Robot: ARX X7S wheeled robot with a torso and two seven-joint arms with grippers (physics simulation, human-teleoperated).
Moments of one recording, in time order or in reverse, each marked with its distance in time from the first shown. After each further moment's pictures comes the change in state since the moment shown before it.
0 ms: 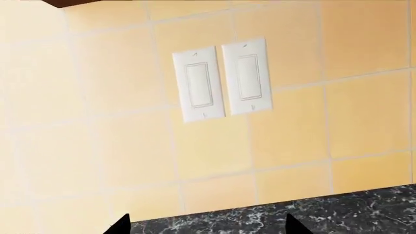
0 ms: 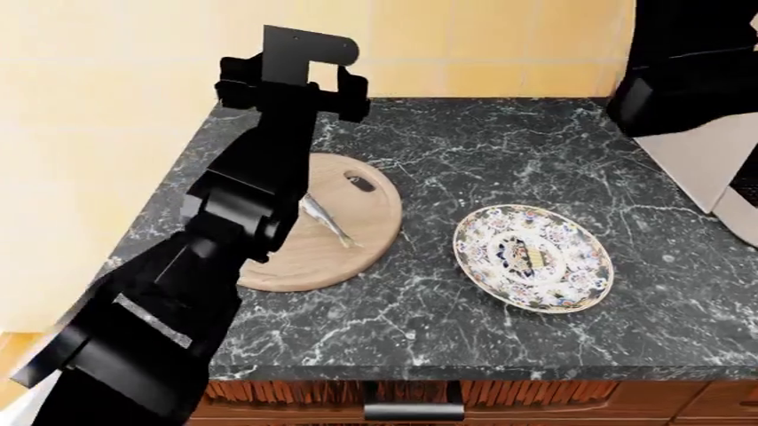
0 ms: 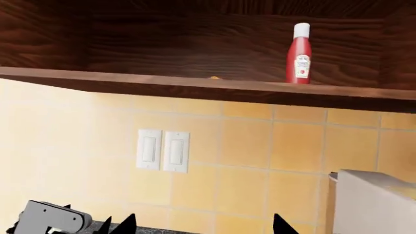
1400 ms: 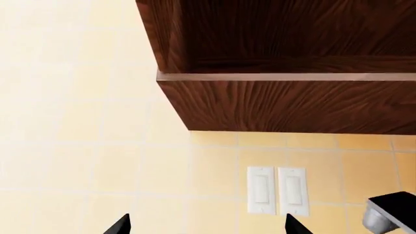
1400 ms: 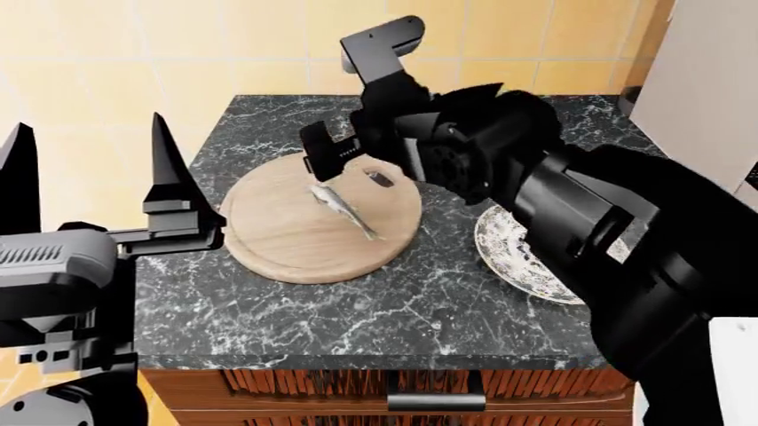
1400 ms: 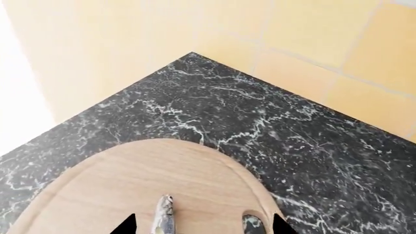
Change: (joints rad) left arm 1.121 -0.336 -0.869 1.867 0.386 -0.339 -0.049; right arm -0.258 -1.223 -0.457 1.737 -0.417 0.108 -1.017
